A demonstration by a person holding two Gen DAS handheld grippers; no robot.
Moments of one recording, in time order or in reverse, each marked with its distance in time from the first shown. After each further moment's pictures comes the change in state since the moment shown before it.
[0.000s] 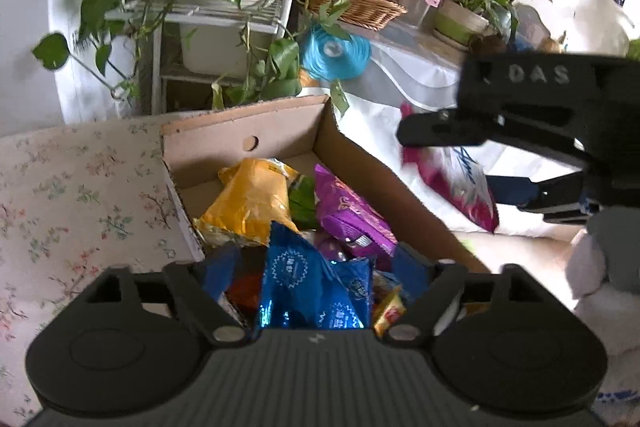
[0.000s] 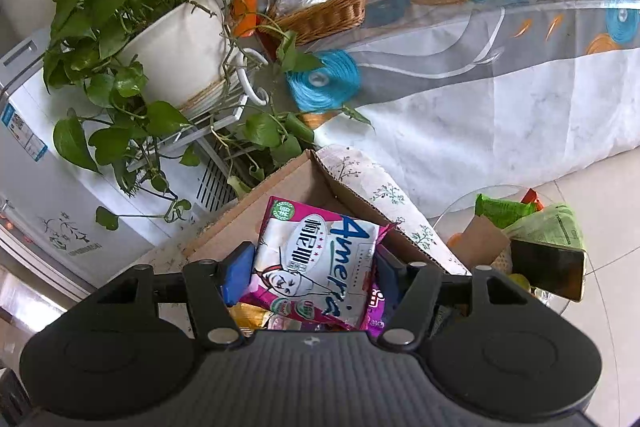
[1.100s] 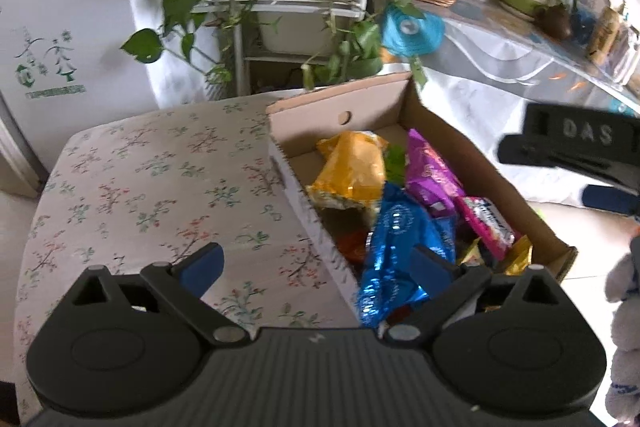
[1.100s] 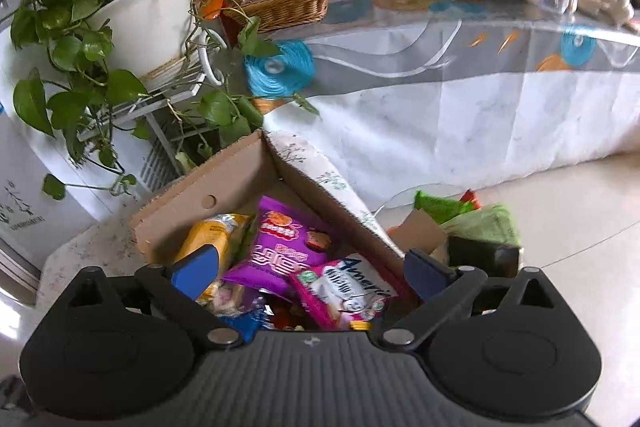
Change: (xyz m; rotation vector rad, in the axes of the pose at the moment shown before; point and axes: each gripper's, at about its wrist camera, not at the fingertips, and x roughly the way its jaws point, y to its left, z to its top) left arm -0.038 0.017 -0.001 0.004 0.103 0.248; right arm -0.014 0.013 -0.019 -0.096 -0.018 -0.250
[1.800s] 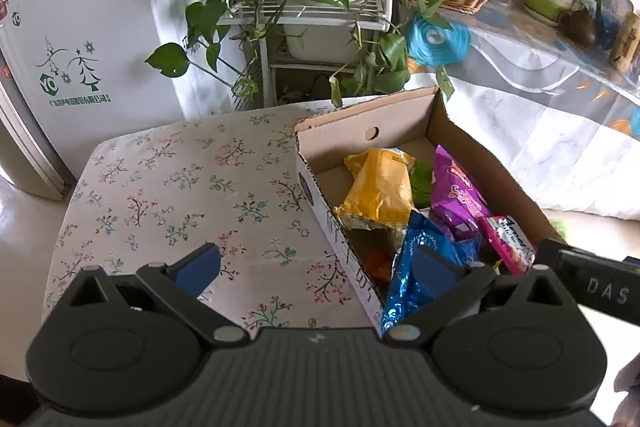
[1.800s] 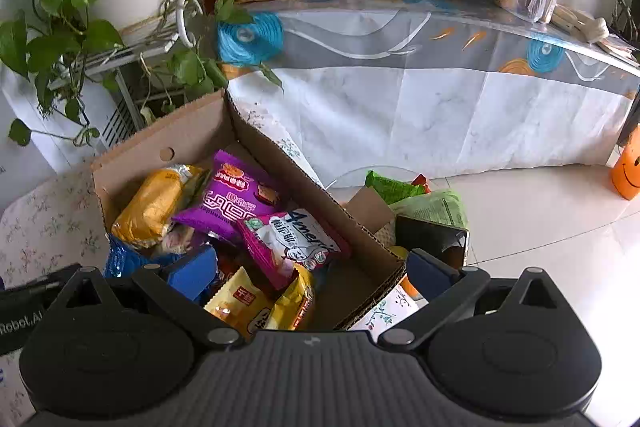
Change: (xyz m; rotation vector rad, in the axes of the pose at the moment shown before) left arm -0.001 0.000 0.017 -0.002 0.000 0.083; right arm -0.009 -0.005 -0.025 -0.078 0.059 -0.117
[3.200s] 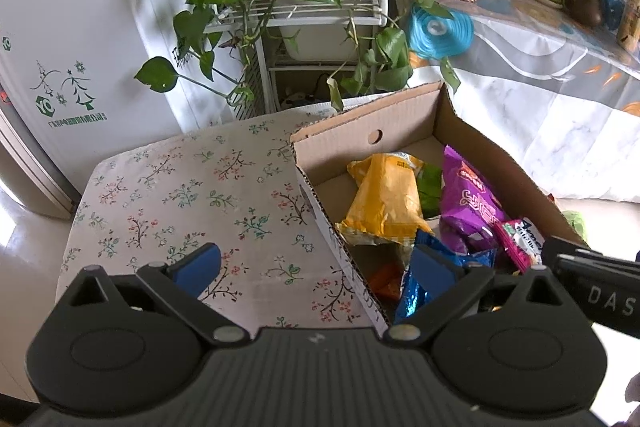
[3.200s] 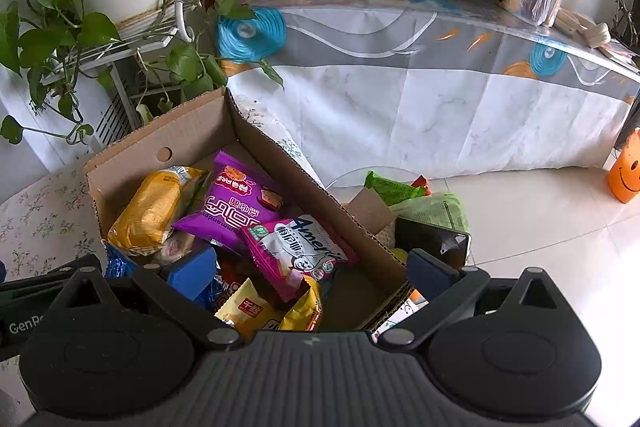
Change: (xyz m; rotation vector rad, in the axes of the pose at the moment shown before) left arm 0.018 -0.010 0.012 0.066 0.007 0.035; right arm 0.009 0.010 0.009 -0.004 0.012 -0.022
